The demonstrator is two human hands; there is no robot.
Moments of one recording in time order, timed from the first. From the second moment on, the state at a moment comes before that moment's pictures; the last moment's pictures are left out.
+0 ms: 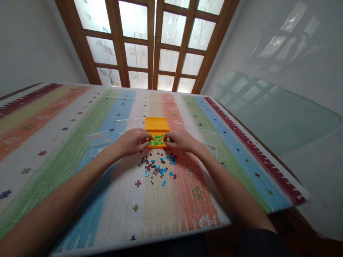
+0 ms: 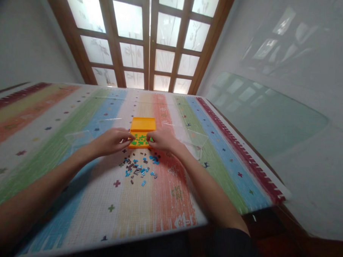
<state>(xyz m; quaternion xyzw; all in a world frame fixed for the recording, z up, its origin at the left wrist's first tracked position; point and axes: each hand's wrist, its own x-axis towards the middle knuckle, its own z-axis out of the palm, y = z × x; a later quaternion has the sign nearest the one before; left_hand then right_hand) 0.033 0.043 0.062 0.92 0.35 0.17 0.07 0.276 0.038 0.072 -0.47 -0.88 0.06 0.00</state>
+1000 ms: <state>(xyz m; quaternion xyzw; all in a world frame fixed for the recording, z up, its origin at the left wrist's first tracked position) 0.015 -0.019 -0.013 0.89 0.28 0.34 0.10 0.296 -0.013 0.003 -0.43 -0.89 0.00 0.12</state>
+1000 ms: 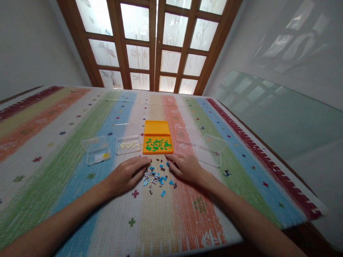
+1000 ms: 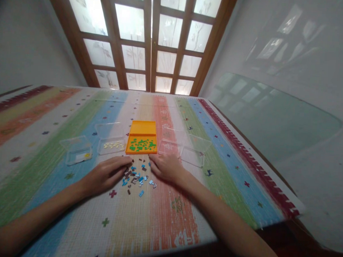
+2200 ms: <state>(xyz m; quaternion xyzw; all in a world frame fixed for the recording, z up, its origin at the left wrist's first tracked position) 0.002 -0.027 -0.005 0.85 0.33 0.28 0.29 0.315 -0.025 -0.011 -0.47 -0.86 0.03 0.19</state>
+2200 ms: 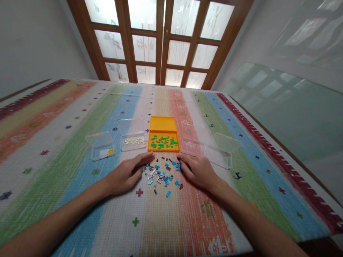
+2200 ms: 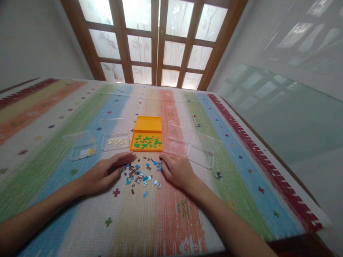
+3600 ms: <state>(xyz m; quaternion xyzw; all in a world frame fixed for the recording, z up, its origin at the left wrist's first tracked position) 0.010 -0.032 0.008 0.91 0.24 0.29 0.16 0.317 -0.031 -0.008 -0.42 -0.89 0.05 0.20</state>
